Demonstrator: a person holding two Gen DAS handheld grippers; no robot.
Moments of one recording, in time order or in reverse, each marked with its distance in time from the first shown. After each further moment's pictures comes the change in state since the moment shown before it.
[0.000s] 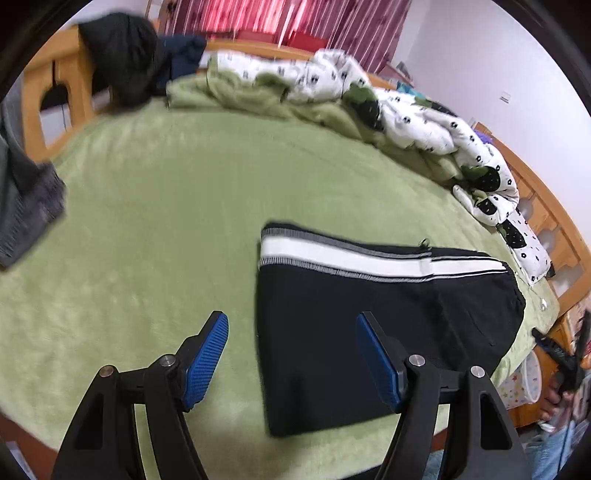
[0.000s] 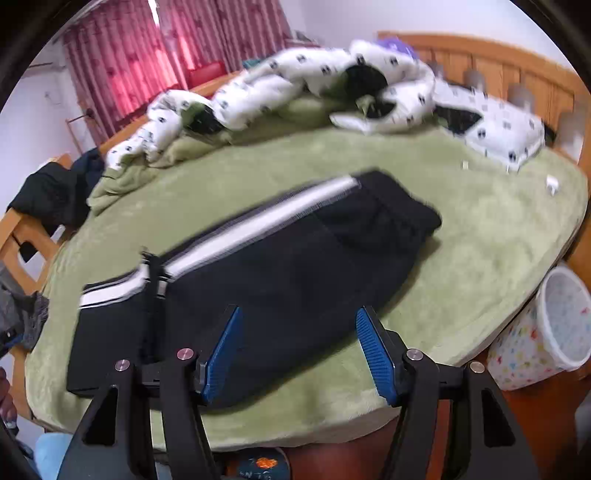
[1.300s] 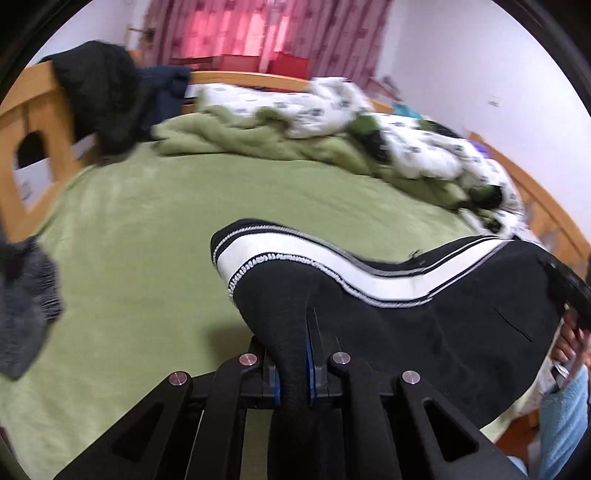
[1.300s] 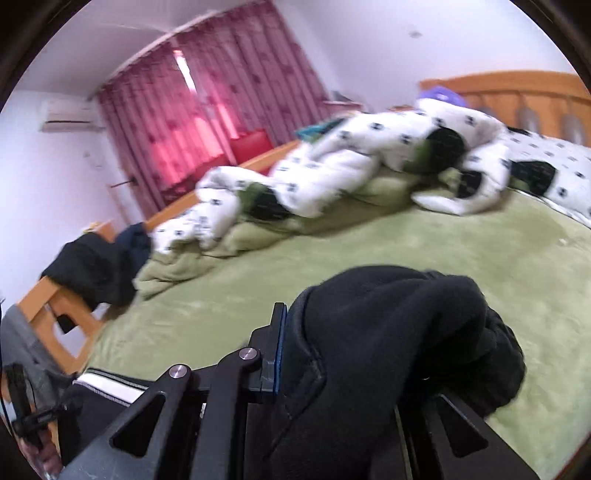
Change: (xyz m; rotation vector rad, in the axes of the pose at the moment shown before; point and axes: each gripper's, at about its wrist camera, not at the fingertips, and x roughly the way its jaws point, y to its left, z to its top) left arm 0.010 0.066 0.106 0.098 -0.102 0.031; right arm 0.048 0.131 0.123 0.020 -0.298 0.248
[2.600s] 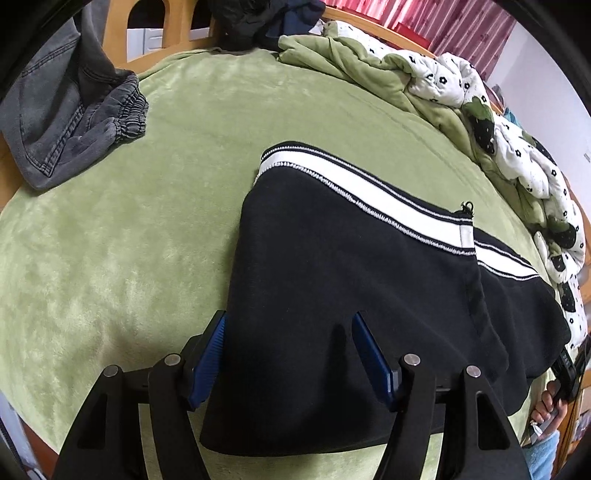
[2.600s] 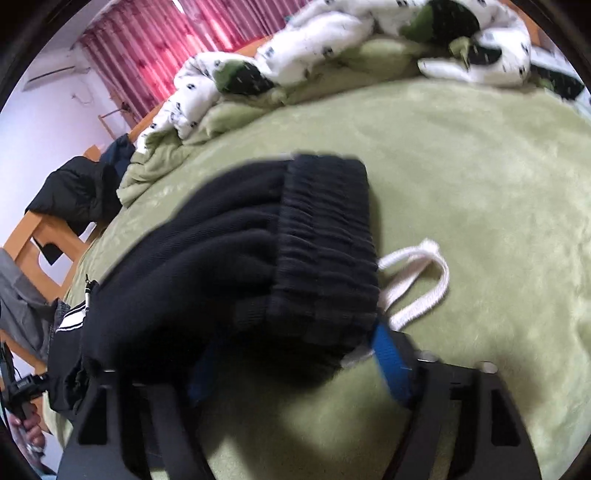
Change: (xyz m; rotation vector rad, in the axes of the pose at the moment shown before) left arm 0.027 0.059 -0.113 -0.339 0.164 0.178; right arm 0.090 -0.063 -0.111 -0.007 0.345 0.015
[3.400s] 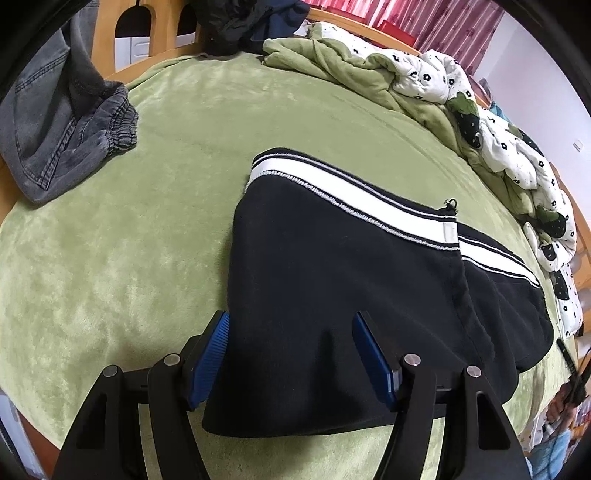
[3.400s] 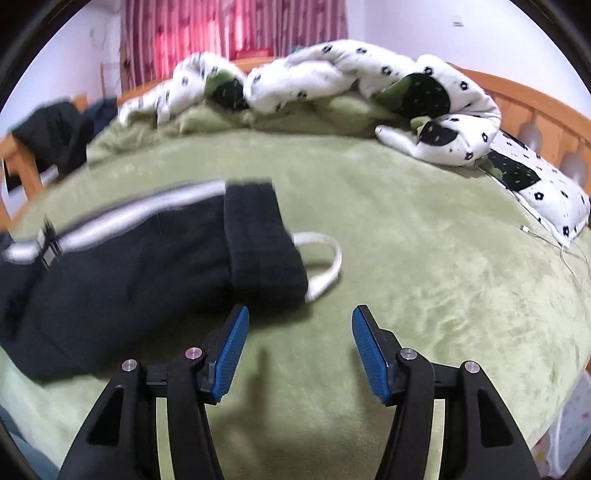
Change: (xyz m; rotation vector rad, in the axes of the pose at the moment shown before) left arm -0.015 -0.006 0.003 0.044 0.001 -0.041; right arm -0.094 -0.036 0.000 -0.232 -0.078 -0.277
